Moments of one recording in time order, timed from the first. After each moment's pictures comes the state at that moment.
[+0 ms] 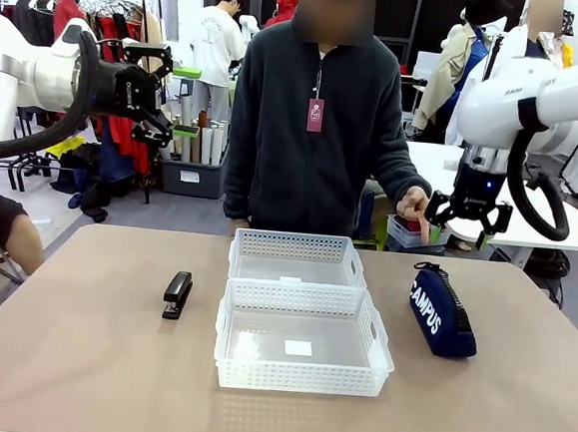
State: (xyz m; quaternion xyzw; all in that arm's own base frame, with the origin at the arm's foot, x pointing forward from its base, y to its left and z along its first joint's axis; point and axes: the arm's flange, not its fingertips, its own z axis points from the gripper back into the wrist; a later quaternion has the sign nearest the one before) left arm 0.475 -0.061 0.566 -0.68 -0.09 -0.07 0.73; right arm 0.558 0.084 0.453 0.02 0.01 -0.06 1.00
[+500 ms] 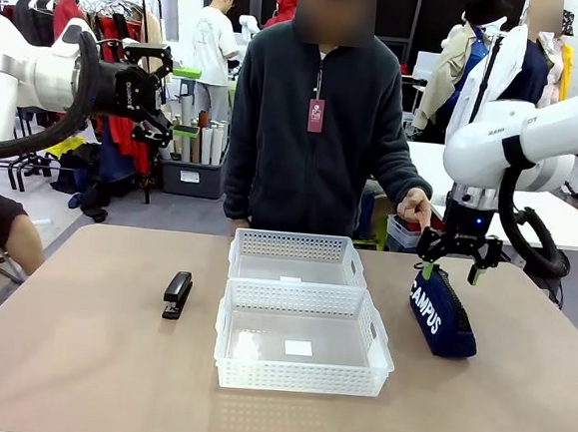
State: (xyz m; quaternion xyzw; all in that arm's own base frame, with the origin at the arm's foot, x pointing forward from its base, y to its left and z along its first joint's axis) left arm 0.475 -0.061 0.566 -0.68 -0.09 -0.07 0.73; right arm 0.538 0.098 0.394 0.01 0.04 -0.03 1.00
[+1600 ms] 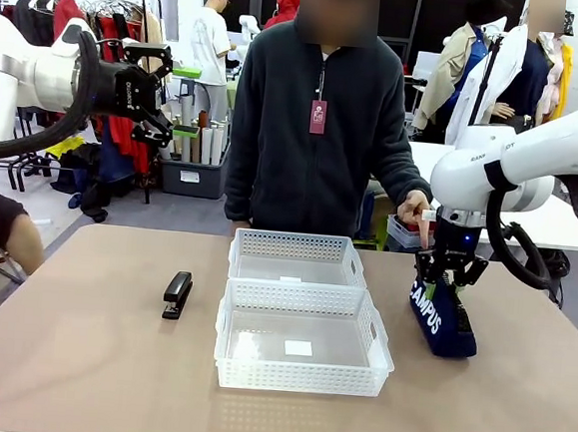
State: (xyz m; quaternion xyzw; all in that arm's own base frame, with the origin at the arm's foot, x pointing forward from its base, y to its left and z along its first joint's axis) left arm 0.475 -0.061 0.566 -0.68 -0.09 -0.07 0.73; right arm 0.548 0.101 0.361 0.00 0.04 -0.03 1.00
